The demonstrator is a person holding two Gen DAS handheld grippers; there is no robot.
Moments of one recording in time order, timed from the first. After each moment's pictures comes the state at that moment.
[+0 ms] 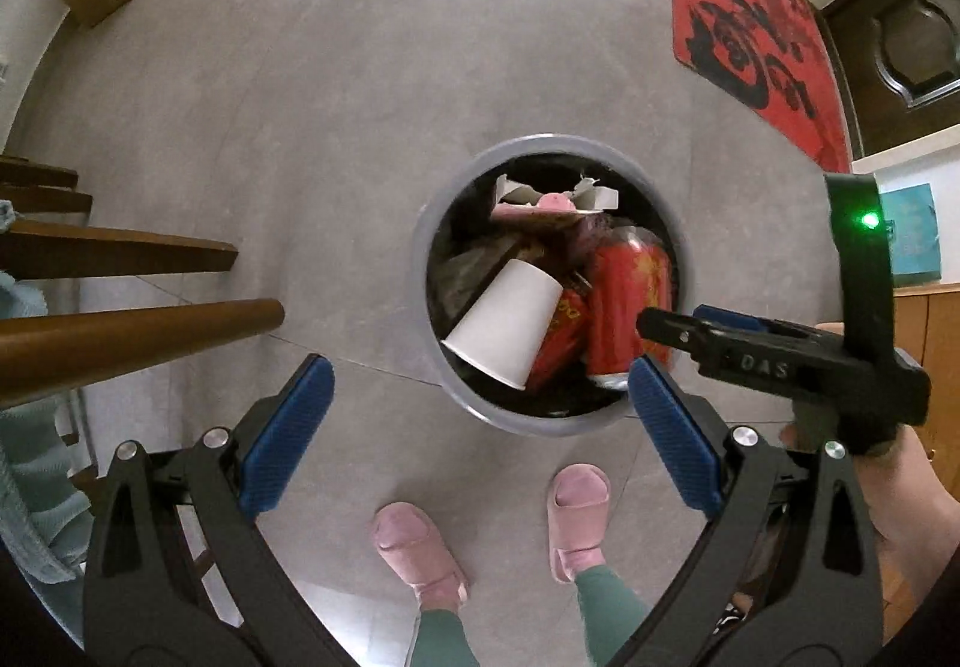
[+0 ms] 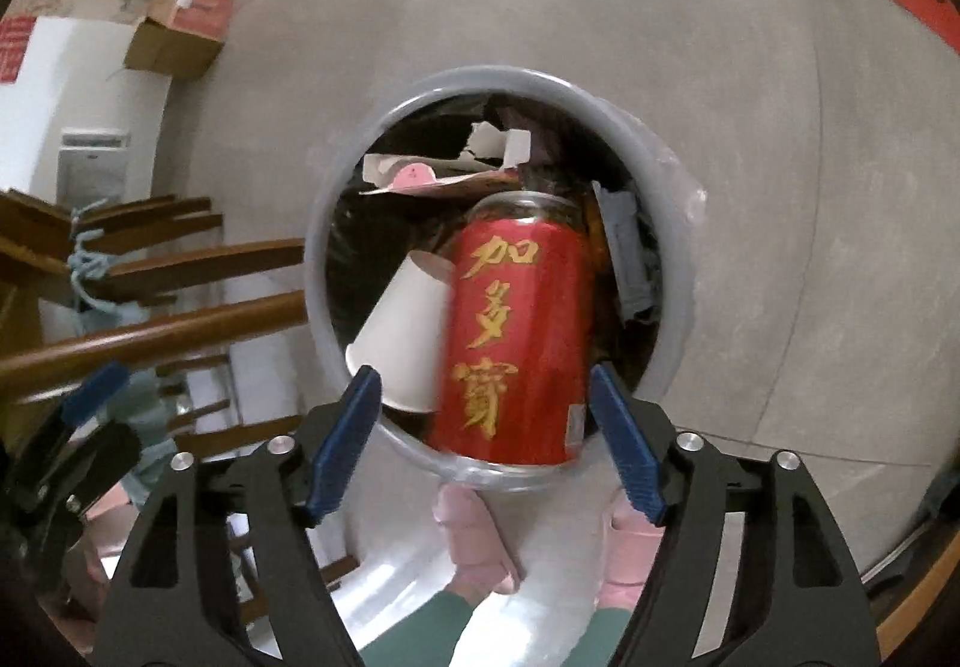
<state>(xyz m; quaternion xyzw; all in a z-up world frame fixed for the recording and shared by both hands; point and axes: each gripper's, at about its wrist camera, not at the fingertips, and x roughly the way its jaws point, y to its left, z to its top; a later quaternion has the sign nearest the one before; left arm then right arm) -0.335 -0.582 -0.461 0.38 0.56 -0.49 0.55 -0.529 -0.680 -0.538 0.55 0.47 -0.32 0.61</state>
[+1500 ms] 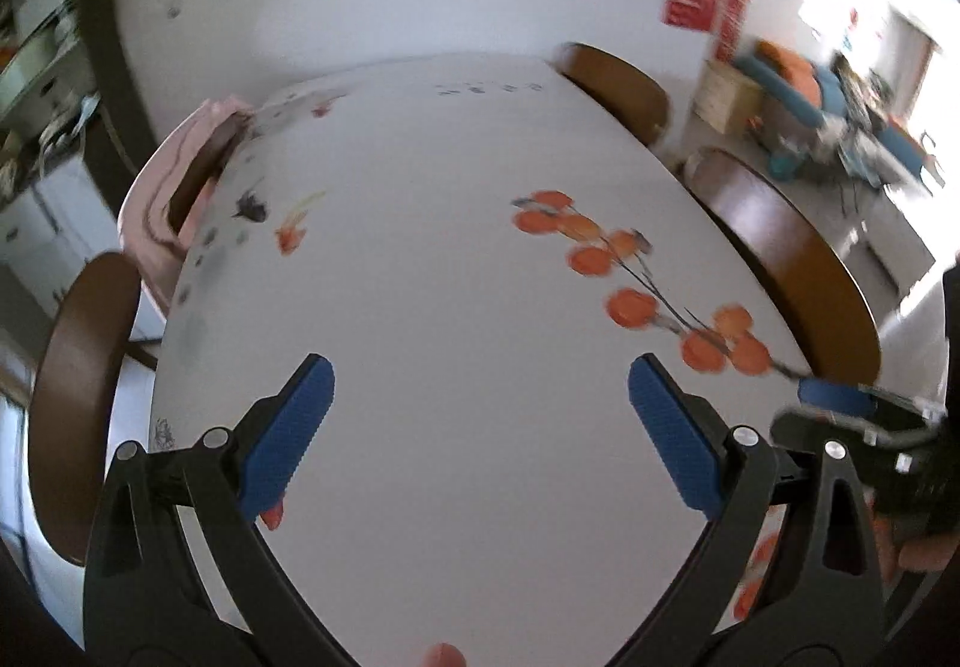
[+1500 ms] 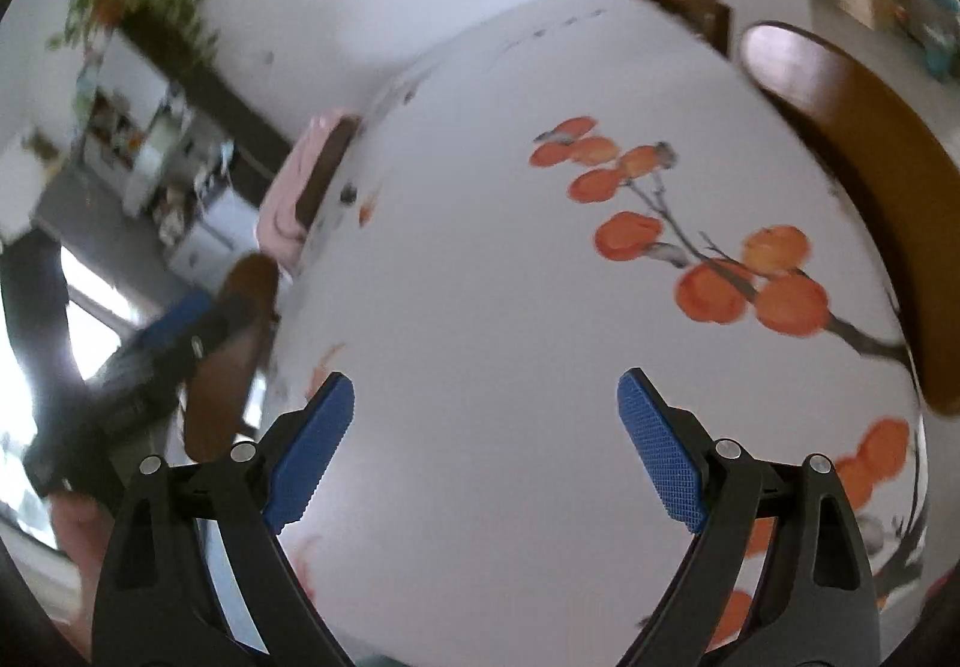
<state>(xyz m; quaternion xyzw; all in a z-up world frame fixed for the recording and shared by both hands) 0.048 -0.094 0.054 0.04 0.40 -0.11 0.91 0.010 -0.323 0.005 0.18 0.48 0.13 0.85</state>
